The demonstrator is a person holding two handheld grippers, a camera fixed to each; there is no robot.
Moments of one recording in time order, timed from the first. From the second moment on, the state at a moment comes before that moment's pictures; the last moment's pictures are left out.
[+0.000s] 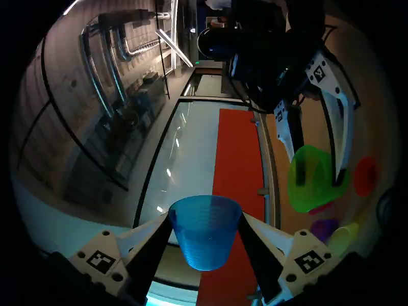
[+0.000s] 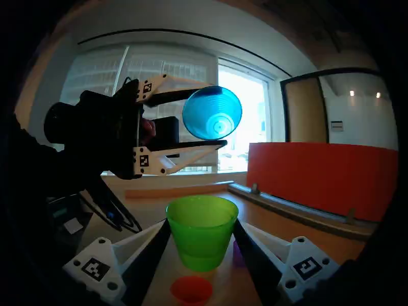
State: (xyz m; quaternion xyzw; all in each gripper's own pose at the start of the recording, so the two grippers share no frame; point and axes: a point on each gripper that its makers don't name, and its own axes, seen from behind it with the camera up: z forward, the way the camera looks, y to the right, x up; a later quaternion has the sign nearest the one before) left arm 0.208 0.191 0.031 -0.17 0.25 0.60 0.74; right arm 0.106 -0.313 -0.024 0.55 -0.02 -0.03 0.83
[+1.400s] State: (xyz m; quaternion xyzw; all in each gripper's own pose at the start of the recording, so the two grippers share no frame) left arm 0.181 0.146 0.057 -0.26 0.11 0.21 0.94; right arm 0.121 -0.288 -0.022 0.53 -0.01 -0.03 0.85
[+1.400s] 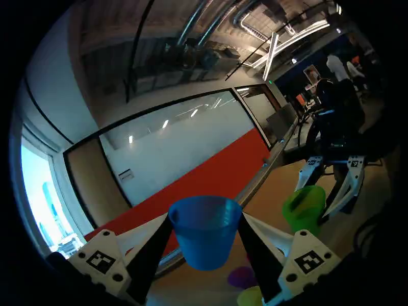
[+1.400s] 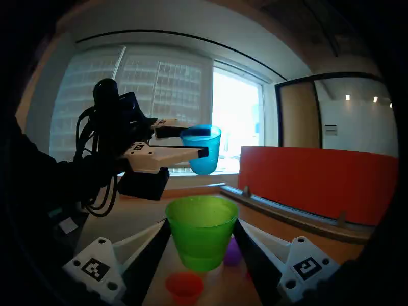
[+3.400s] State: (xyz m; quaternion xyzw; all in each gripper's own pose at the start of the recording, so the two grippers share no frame) left arm 0.061 0.143 0.038 -0.34 -0.13 0.11 0.93; right arm 0.099 -0.232 0.015 0.50 -0.10 -0.09 0.86
